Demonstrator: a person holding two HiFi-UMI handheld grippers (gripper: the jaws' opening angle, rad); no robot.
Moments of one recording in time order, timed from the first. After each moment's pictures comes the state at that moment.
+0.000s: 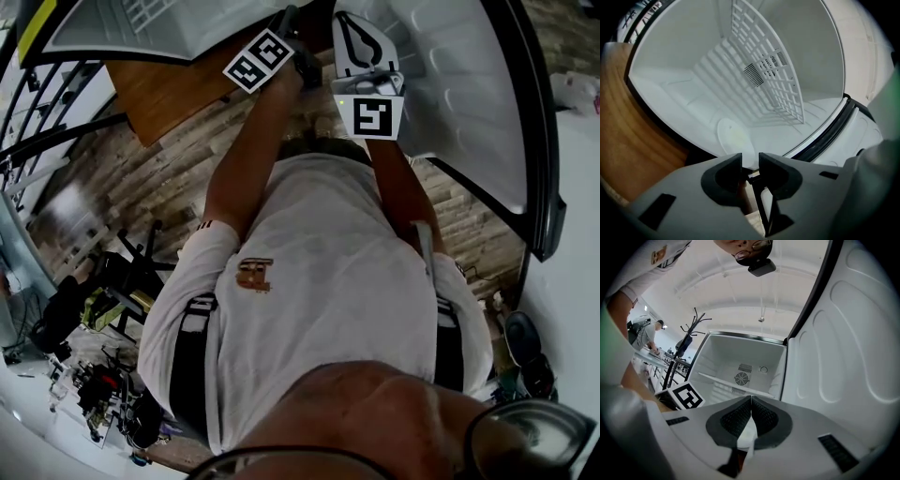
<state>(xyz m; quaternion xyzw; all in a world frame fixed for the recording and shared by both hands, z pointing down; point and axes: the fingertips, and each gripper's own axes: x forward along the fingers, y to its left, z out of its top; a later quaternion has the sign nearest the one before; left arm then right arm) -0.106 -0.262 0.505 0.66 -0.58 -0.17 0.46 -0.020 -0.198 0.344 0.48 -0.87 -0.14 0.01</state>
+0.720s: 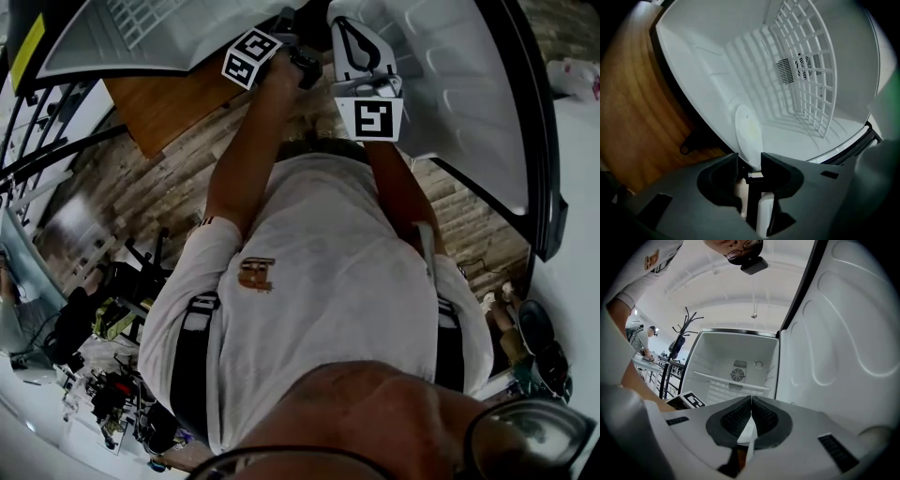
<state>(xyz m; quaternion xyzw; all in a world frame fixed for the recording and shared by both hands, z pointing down) -0.103 -0.279 0.540 0.56 -0.55 -0.24 0.57 -0.011 -0.205 0.354 0.50 -0.86 -0.11 0.00</state>
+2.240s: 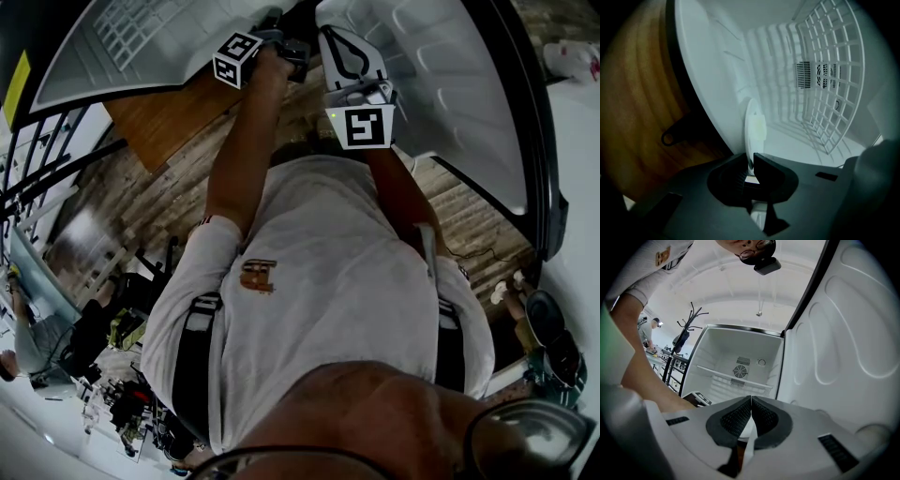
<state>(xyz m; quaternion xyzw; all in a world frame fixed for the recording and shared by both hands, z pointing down) -0.095 -0.305 0.549 0.51 -0.49 -0.30 0.64 -0.008 -0.202 0.372 0.49 -0.86 -0.13 0.08</state>
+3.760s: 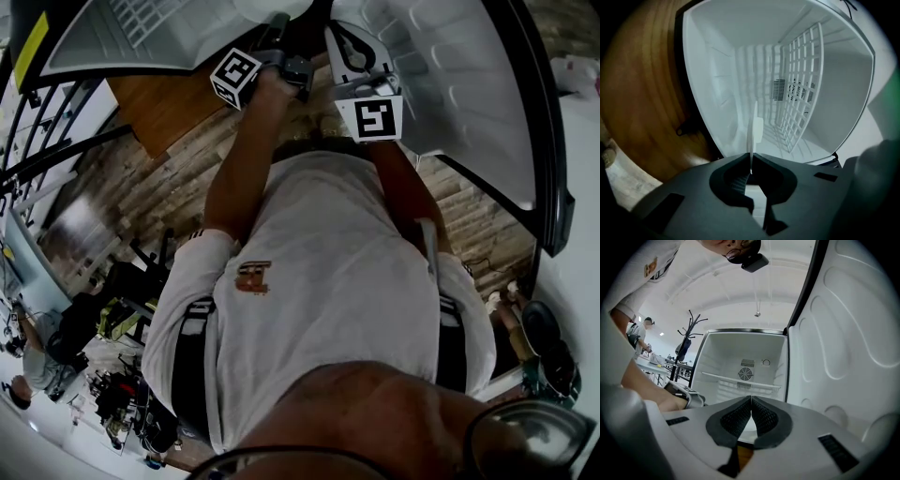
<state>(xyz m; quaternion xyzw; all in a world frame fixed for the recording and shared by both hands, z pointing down) -0.111 -0.253 0.488 0.55 -0.43 -0.37 0.61 -0.029 -0.197 0.362 0.46 -0.88 -0.10 0.01</state>
